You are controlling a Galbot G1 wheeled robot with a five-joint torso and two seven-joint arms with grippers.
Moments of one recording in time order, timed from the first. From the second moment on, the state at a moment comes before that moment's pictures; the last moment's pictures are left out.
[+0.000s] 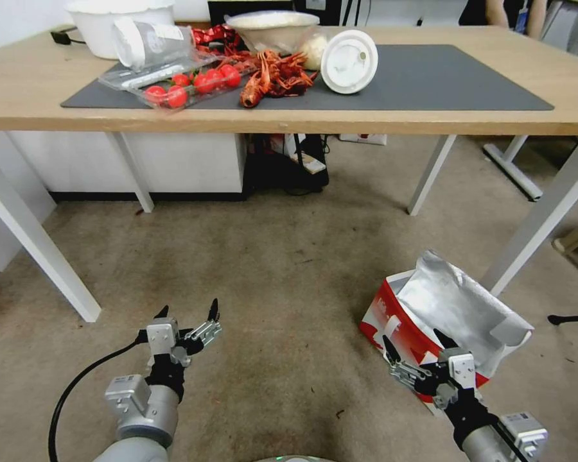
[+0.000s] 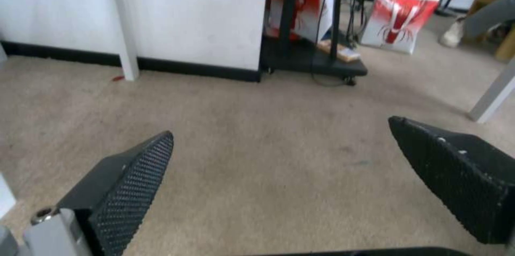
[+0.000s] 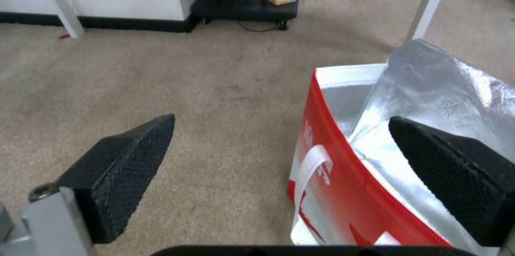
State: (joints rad) left arm 1.80 -1.40 -0.47 -2.30 -0.31 0.13 -0.19; right arm -1.98 1.46 0.69 2.38 0.15 -0.20 -0.20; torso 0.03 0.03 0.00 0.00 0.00
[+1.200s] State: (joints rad) left arm 1.82 -1.42 -0.48 -2.30 -0.25 0.09 -0.16; right arm -1.34 0.70 0.57 1.63 0.52 -0.01 -0.35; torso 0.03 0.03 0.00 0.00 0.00
